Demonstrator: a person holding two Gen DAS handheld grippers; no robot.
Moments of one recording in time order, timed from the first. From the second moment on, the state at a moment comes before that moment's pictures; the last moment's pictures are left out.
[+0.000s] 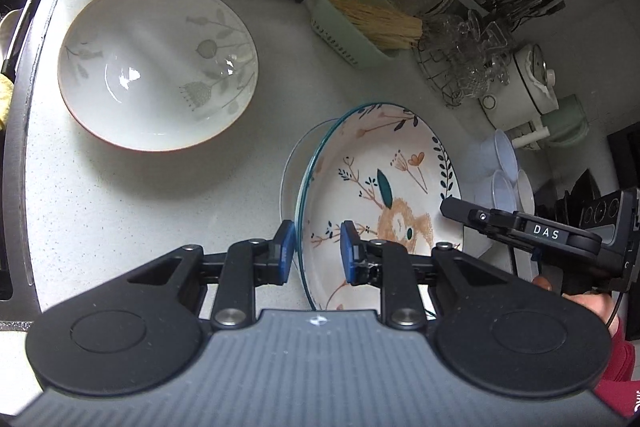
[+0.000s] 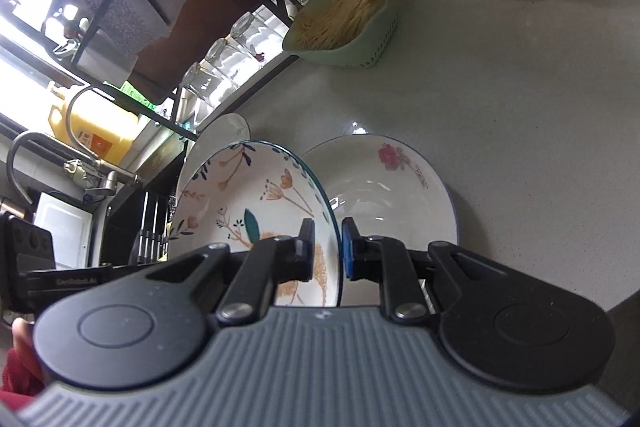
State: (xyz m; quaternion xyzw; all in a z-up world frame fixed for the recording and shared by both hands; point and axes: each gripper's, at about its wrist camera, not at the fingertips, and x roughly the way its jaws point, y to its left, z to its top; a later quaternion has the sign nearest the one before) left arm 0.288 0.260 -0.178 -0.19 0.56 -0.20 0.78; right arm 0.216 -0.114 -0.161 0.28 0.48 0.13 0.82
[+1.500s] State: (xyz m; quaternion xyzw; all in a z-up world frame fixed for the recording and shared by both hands) left arm 0.347 0.175 -0.214 -0.07 0.62 -0.16 0.77; right arm 0.235 -0.151 -0.221 0.28 0.49 0.14 0.82
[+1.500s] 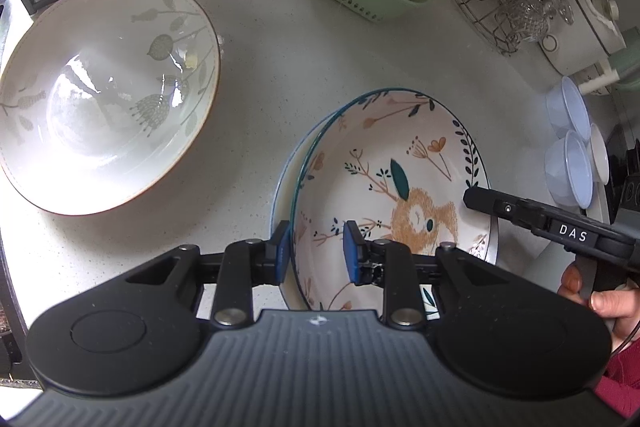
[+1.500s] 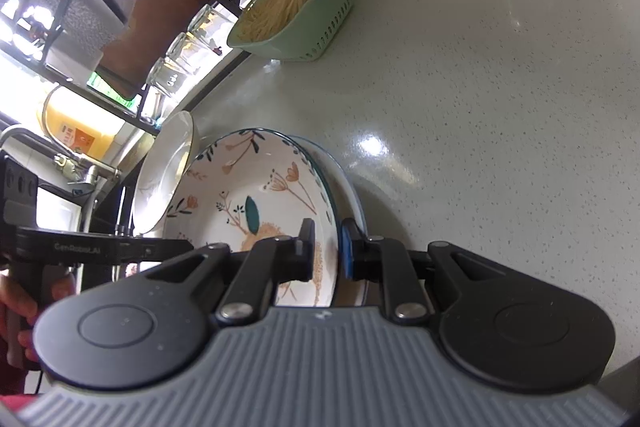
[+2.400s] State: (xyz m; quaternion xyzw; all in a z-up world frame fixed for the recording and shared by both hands) left arm 0.351 0.207 -0.194 -0.21 0.60 -0.04 0.77; right arm 0.241 -0.132 -0.215 0.24 0.50 0.10 0.82
